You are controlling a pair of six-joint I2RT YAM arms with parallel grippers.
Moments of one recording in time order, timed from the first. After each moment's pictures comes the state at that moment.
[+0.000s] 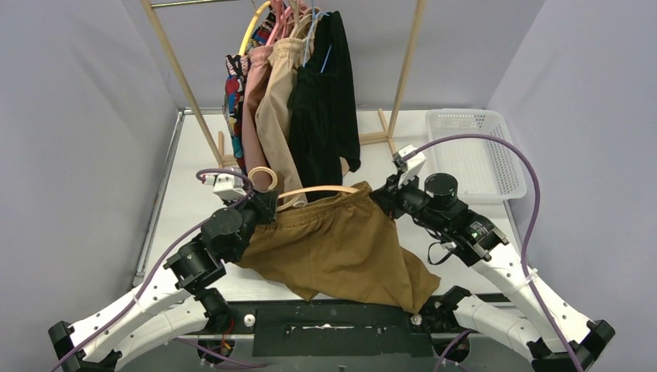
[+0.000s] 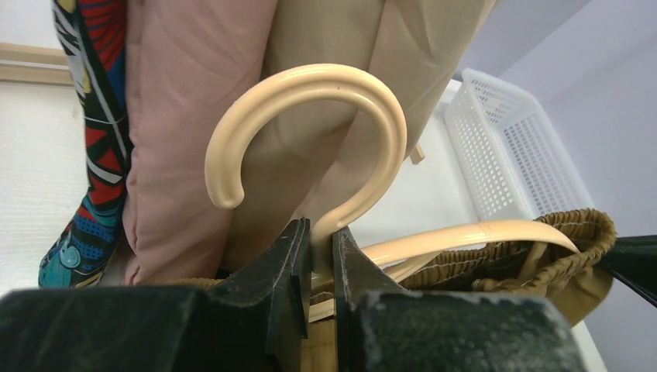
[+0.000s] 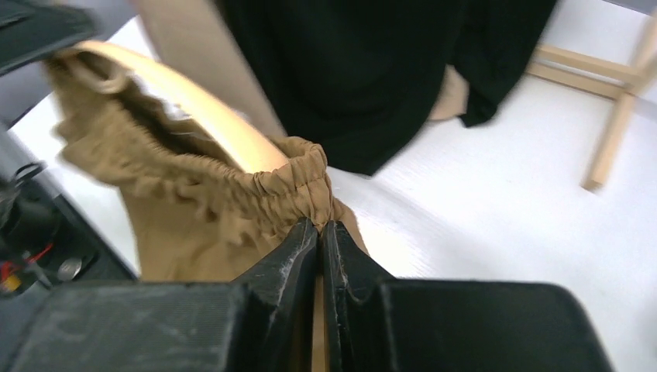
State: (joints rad) left arm -0.89 0.69 0.67 -0.14 -0.62 -0.62; right arm 0.67 0.86 0.92 -0.38 -0.14 0.13
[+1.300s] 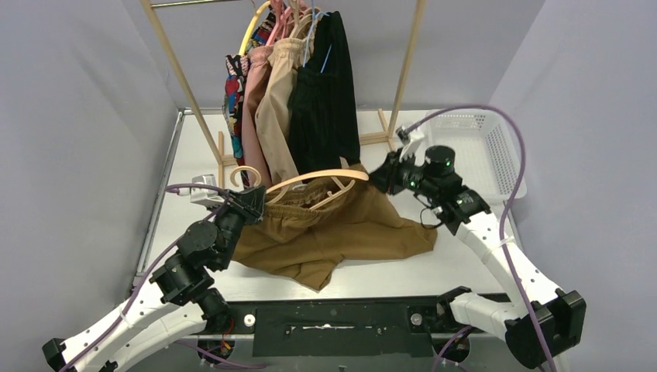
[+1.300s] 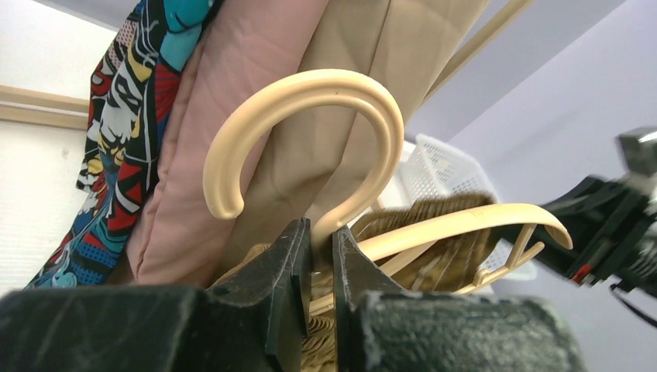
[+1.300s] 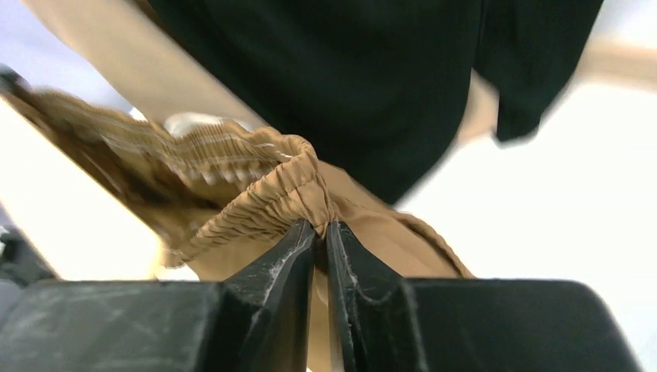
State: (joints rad) left arm -0.89 0.53 0.63 -0.04 -0.67 -0.62; right arm 0.40 1.11 1.04 -0.21 -0.44 0.26
